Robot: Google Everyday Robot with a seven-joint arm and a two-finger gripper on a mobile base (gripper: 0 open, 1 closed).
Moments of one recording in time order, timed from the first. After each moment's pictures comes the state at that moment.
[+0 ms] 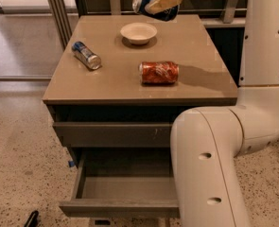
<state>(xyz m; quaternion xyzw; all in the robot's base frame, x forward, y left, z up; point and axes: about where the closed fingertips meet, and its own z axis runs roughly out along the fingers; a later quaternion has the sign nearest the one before) 0.745 -0.069 1.041 -0.62 0.57 0.14 0.51</state>
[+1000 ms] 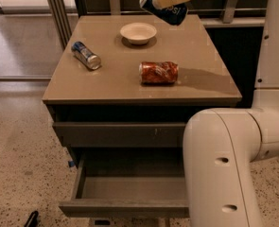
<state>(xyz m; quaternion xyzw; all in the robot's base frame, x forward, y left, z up) 0.718 -0.089 1.052 -0.54 0.64 0.25 0.49</state>
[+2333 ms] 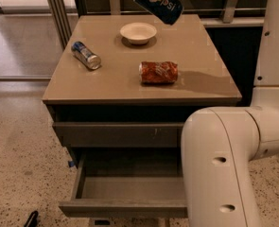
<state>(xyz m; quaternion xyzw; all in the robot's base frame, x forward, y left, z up) 0.701 -0.078 1.066 -0.48 0.68 0.32 0.45</state>
